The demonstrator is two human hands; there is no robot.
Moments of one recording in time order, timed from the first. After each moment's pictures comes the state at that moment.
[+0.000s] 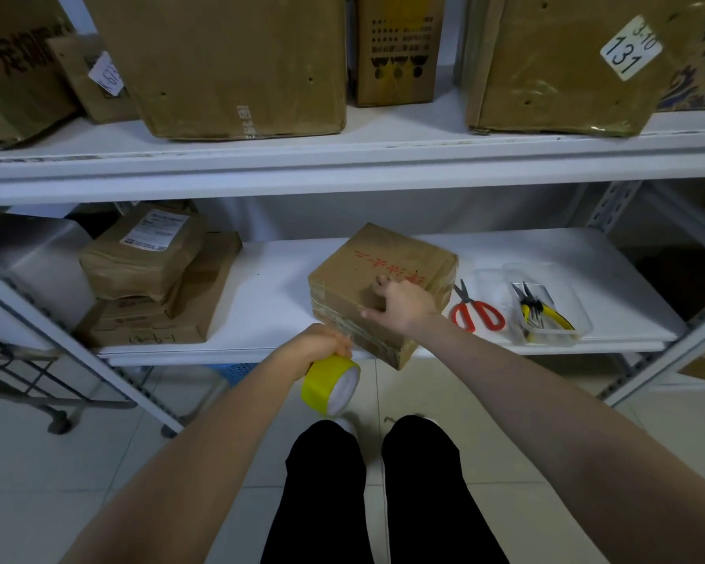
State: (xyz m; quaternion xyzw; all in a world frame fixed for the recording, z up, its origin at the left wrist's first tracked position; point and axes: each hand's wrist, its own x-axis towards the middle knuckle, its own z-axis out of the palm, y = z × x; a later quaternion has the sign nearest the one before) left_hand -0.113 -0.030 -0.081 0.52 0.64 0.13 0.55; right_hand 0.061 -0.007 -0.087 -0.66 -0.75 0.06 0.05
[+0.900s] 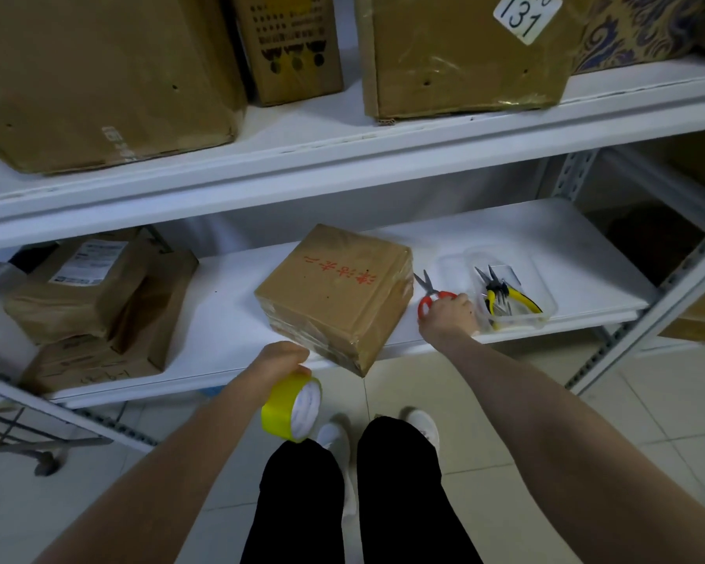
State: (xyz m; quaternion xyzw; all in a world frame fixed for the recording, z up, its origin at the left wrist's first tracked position) left_hand -0.092 -0.020 -0.110 0.47 0.67 0.20 0.54; right_hand 0.180 -0.007 -0.169 -0.88 -0.44 0.15 0.06
